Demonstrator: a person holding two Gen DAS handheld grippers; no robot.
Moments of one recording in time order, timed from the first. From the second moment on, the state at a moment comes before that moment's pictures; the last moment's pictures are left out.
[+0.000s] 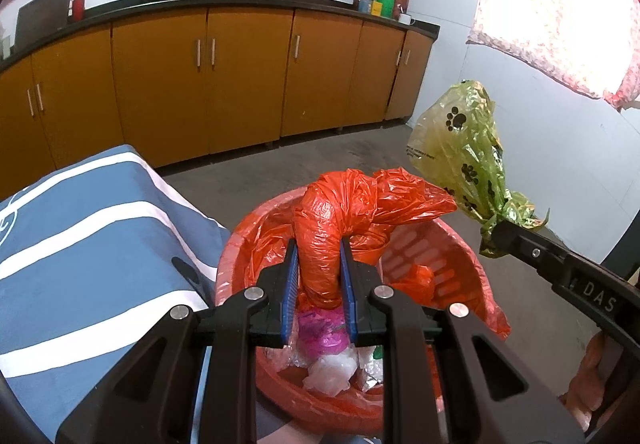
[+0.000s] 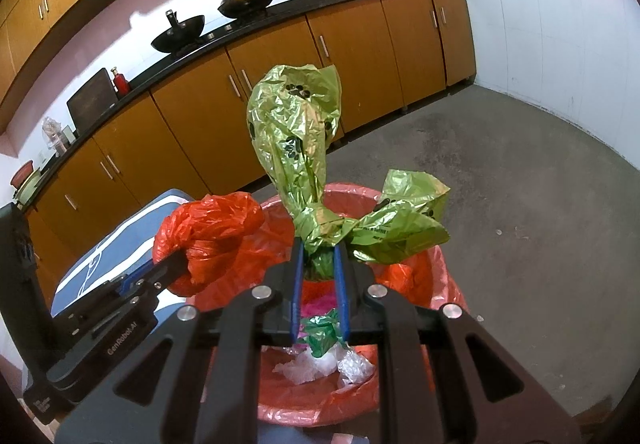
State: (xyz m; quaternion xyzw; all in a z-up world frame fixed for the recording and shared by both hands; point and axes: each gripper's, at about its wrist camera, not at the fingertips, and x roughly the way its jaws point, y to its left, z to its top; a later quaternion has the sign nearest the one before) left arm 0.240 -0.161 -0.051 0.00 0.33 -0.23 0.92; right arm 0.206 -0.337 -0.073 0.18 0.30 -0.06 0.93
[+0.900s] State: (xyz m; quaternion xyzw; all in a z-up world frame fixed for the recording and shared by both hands) left arm 0.245 -0.145 -0.053 -0.01 0.33 -0.22 0.92; right arm 0.197 -0.352 -0.073 0.19 0.28 -0.06 0.94
